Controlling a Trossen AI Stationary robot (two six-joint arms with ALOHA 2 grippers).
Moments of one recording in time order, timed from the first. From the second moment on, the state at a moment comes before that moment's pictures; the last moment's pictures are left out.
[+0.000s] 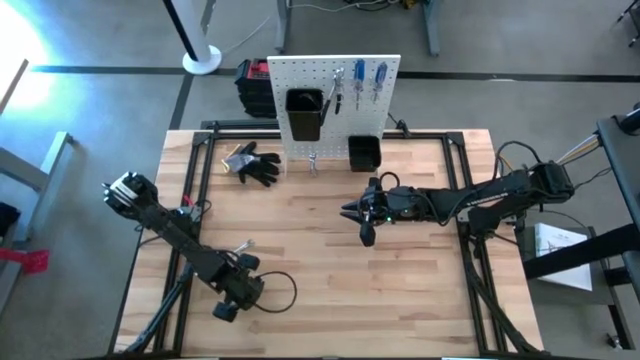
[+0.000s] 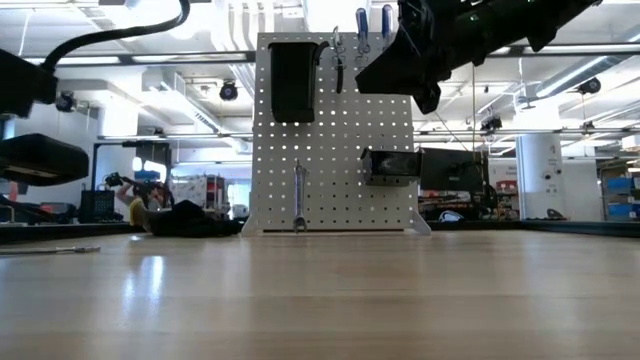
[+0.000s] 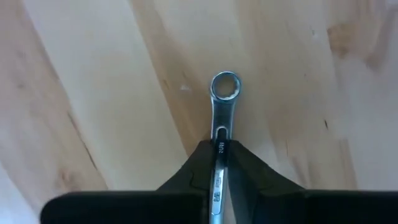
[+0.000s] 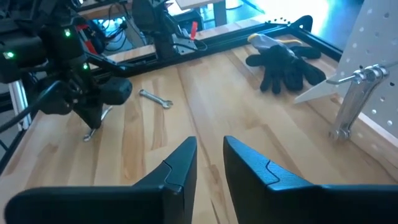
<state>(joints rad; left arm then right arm) -0.68 1.65 0.75 -0.51 0.04 -0.37 0.08 1.36 0.71 0.28 0.18 0.27</state>
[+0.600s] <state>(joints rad) -0.61 1.60 0.78 -0.47 -0.32 -0.49 0.08 1.36 0.71 0.23 0.18 0.26</state>
